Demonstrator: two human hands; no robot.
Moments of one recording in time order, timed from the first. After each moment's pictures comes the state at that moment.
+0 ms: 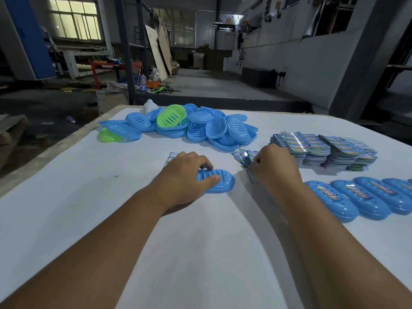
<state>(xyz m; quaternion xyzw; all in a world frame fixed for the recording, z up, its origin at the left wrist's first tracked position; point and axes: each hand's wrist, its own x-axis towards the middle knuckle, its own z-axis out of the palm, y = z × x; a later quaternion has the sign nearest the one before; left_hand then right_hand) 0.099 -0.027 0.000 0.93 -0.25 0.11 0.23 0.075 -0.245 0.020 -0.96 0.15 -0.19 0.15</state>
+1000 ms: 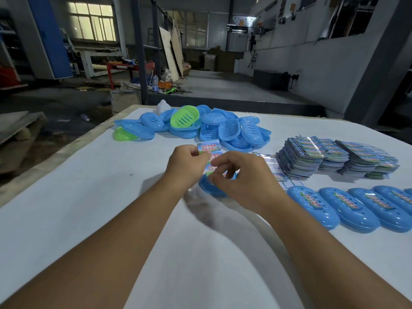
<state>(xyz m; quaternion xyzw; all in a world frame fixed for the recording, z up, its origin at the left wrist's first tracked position) 0.109 -0.025 0.013 0.83 -0.05 0.11 0.55 0.047 -0.170 0.014 -0.88 -0.13 -0.22 0.40</state>
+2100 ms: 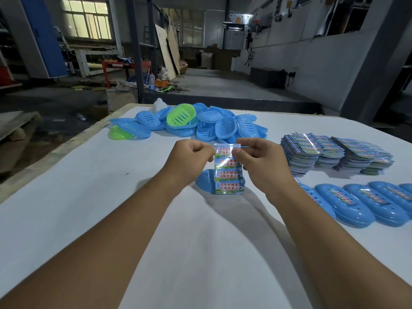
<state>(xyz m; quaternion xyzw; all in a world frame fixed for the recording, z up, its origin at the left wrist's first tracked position) 0.101 -0.028 0.021 0.79 -0.12 0.08 0.59 0.065 -0.200 0.020 -0.76 0.01 -0.20 0.62</state>
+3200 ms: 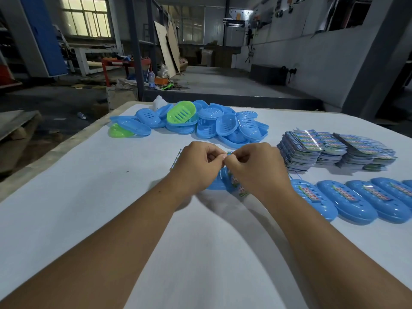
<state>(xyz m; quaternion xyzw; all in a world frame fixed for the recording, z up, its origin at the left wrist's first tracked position) 0.098 -0.039 0.007 0.84 -0.21 0.11 0.49 0.053 -0.183 0.022 -0.91 0.04 -0.27 0.31</state>
